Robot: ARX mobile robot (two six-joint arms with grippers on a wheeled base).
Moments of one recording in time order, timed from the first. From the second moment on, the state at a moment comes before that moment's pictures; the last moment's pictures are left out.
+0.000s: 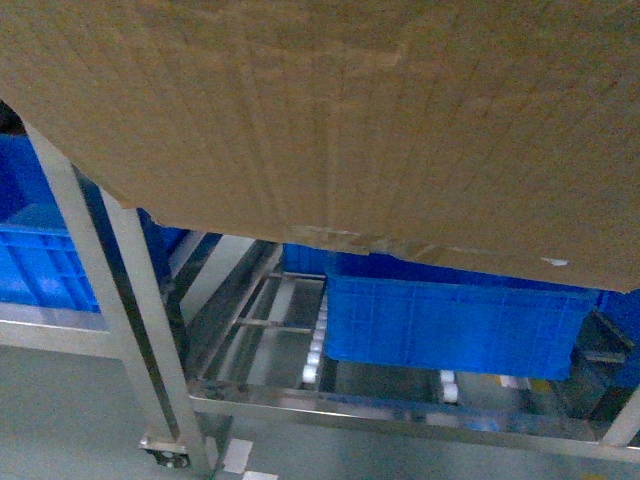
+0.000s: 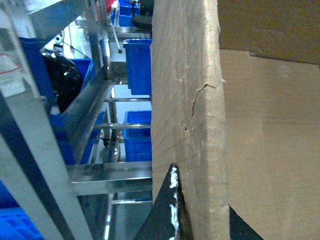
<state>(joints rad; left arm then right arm) -0.35 1.16 0.89 0.15 -0.18 -0.10 0.11 1.17 0.86 0.34 0.05 0.03</state>
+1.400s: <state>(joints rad) -0.36 1.16 0.89 0.15 -0.18 -0.10 0.10 1.16 0.86 0.33 0.05 0.03</state>
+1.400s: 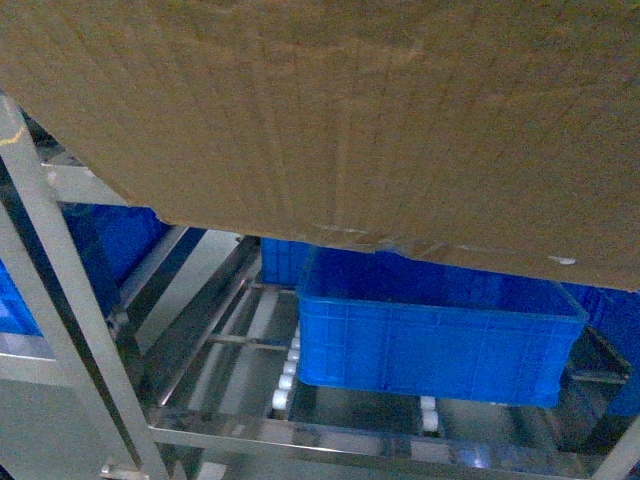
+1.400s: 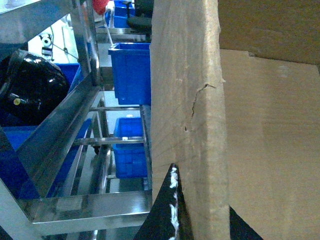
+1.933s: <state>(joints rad) -0.35 1.16 0.89 0.13 -0.18 -0.10 0.11 1.16 0.86 0.33 0.05 0.03</state>
